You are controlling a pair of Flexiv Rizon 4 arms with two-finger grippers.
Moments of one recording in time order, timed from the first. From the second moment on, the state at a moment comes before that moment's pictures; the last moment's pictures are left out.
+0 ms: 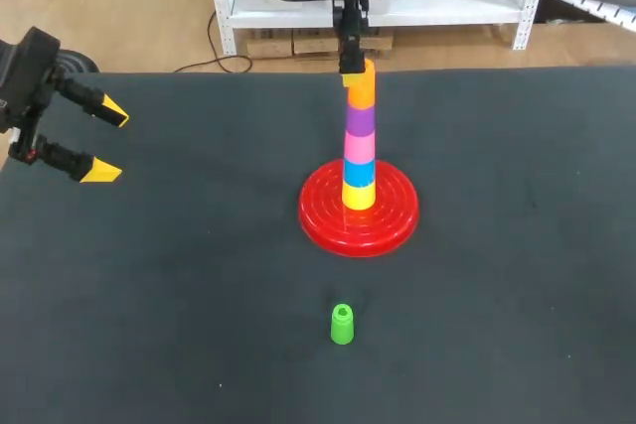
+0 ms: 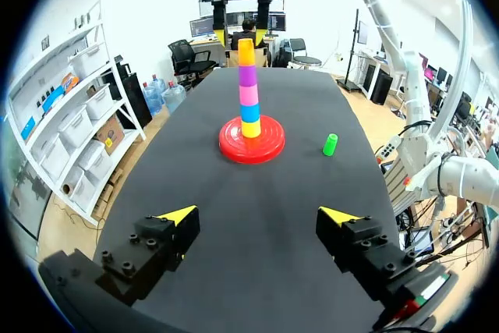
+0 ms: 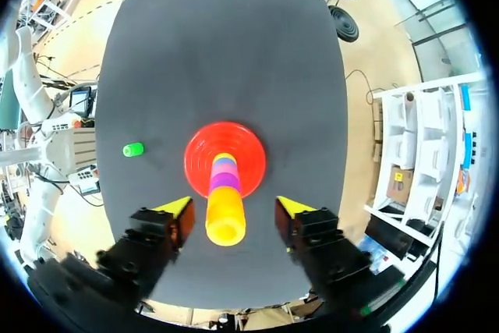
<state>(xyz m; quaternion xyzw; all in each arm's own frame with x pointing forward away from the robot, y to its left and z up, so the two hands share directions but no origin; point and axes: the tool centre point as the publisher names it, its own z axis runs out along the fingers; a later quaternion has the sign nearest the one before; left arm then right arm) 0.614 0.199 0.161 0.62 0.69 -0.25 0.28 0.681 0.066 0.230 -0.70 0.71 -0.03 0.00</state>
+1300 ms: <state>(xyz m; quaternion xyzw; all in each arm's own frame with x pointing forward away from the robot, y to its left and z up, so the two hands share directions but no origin) 0.614 0.199 0.161 0.62 0.69 -0.25 0.28 0.500 0.129 0.168 -0.75 0.66 0.06 0.03</state>
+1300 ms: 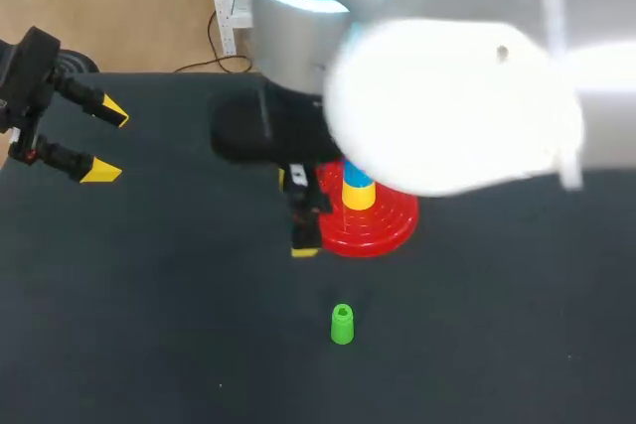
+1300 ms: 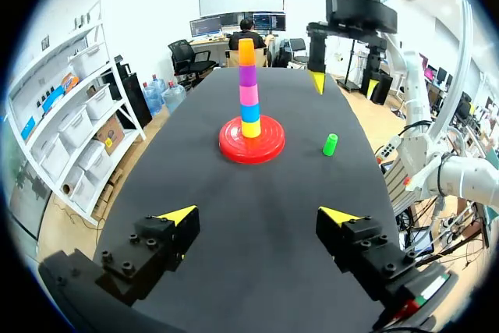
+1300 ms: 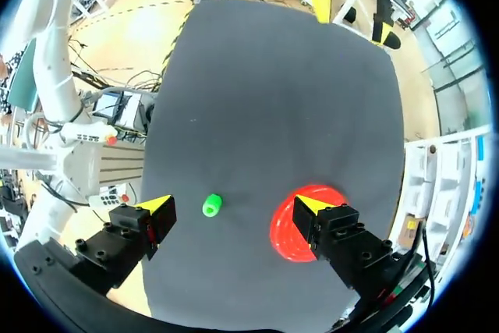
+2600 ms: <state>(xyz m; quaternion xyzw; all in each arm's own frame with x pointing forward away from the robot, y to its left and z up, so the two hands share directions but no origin) 0.614 0.199 0.161 0.62 0.69 -0.25 0.28 0.465 0.086 0.037 -0.73 0.68 0.07 -0.01</state>
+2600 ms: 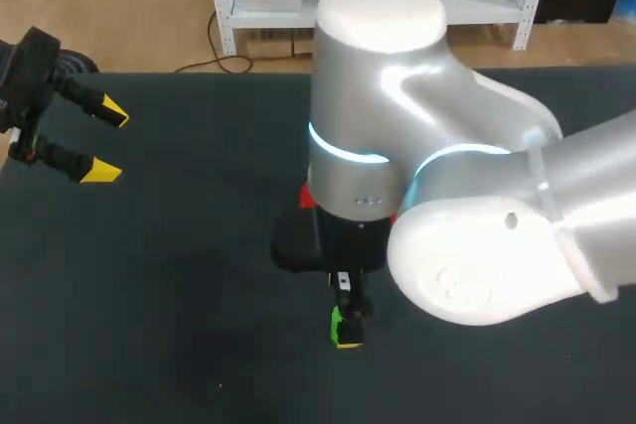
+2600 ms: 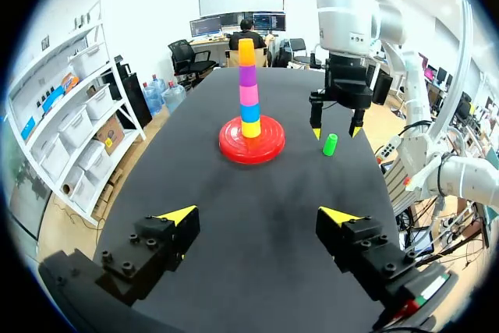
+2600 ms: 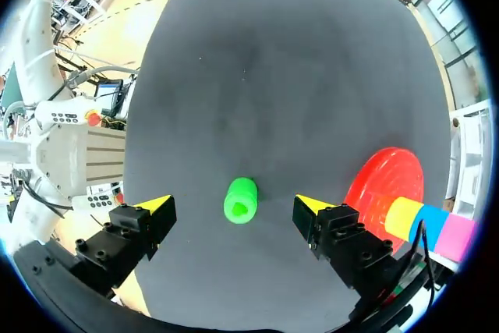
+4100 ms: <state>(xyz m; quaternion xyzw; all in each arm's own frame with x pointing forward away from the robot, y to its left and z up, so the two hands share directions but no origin) 0.614 0.199 0.161 0.62 0.69 -0.25 0.28 0.469 0.081 0.011 -0.73 0.68 0.05 0.01</state>
